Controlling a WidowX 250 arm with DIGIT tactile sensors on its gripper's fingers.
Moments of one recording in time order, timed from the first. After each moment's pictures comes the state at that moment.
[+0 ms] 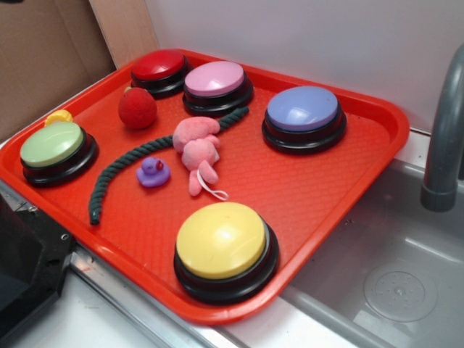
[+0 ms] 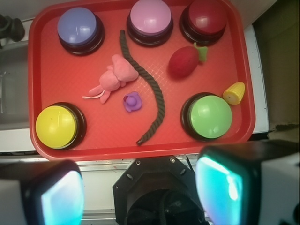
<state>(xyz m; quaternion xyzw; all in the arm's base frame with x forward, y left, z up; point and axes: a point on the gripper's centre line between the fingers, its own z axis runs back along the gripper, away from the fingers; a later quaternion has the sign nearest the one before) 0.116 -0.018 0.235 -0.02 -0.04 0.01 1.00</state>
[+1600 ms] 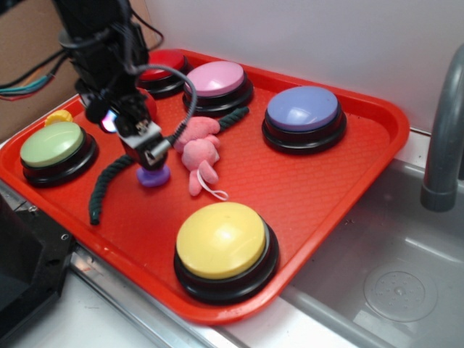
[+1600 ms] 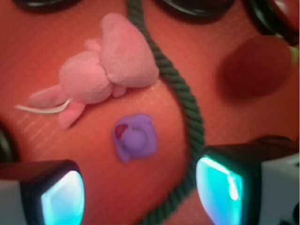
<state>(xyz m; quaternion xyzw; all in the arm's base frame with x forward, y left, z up) 0.175 -0.034 0.063 0.03 -0.03 -0.06 1.00</state>
